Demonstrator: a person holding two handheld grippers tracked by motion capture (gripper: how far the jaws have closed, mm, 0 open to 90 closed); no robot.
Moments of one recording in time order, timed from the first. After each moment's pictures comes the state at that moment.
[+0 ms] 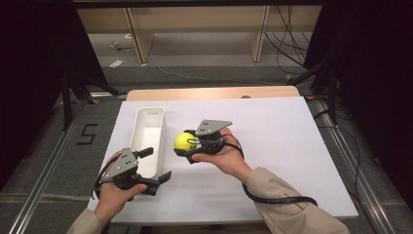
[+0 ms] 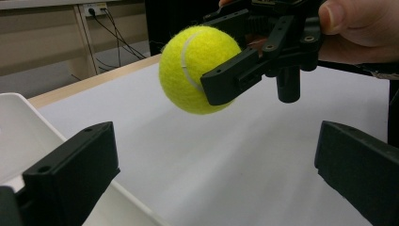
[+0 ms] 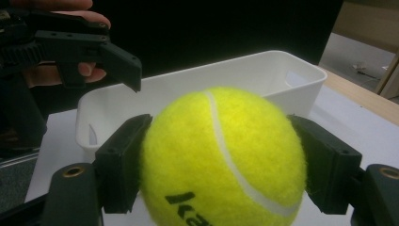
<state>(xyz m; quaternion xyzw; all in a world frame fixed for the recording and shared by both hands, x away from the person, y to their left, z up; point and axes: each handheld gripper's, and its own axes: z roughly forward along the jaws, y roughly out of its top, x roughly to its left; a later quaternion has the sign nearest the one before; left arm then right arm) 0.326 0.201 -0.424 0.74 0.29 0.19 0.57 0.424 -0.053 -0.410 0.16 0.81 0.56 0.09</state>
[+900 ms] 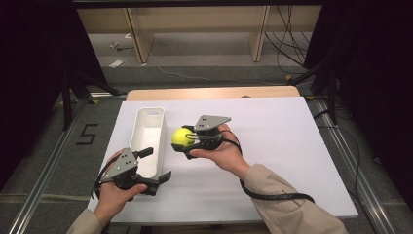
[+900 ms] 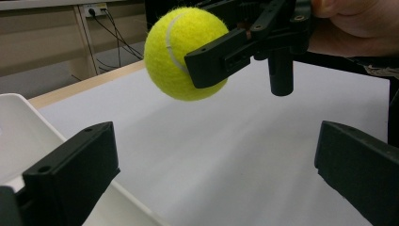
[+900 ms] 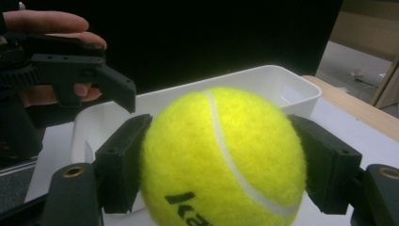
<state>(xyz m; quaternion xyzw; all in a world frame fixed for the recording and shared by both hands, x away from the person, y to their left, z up) 0.326 0.202 -0.424 0.74 0.28 0.19 0.57 0.431 -0.049 -0.401 0.16 0.80 0.57 0.09</state>
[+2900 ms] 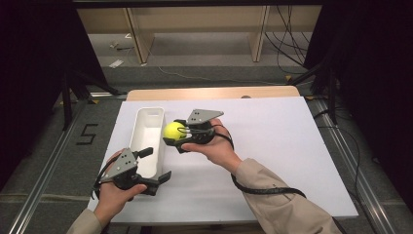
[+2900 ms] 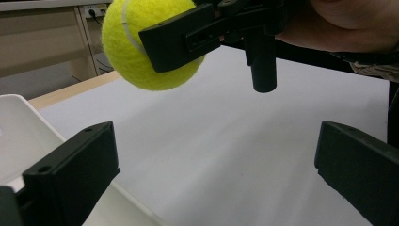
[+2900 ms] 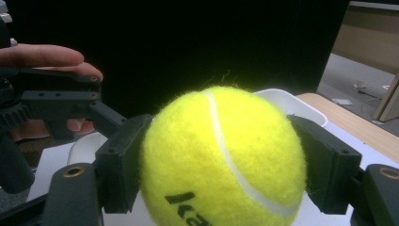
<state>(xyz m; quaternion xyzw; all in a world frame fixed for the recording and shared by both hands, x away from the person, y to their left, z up) 0.325 0.201 -0.424 0.74 0.28 0.18 0.58 0.440 -0.028 -0.391 0.15 0.79 0.58 0.09</state>
